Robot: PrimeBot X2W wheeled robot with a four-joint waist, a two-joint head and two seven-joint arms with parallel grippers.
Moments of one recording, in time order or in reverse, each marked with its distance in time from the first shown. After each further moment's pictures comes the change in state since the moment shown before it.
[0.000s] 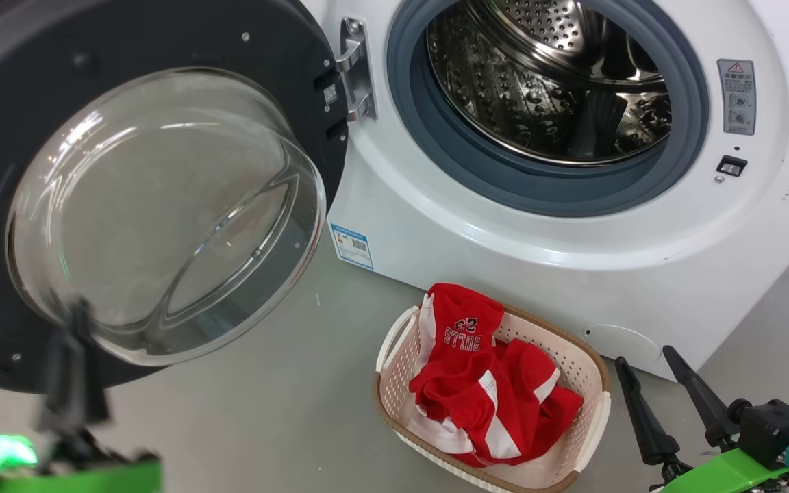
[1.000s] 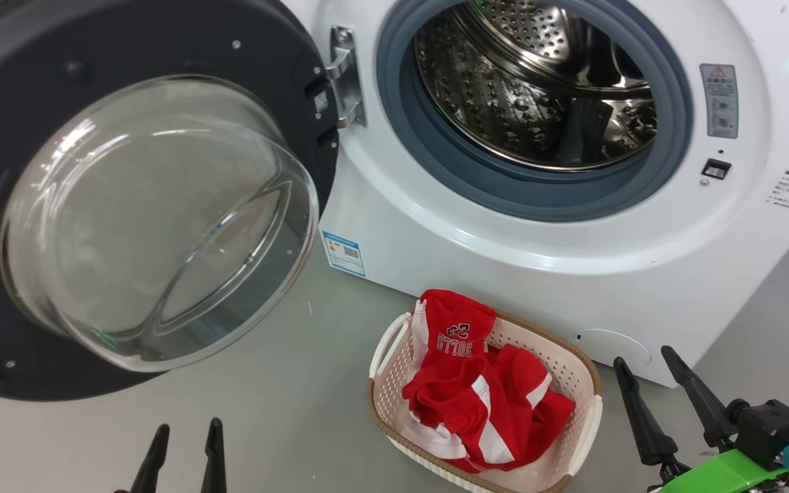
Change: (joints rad) left arm 0.090 0.002 -0.119 0.247 0.091 0.031 0.000; right arm 0.000 0.004 -0.005 -0.002 -0.009 0.000 0.000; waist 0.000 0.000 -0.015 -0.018
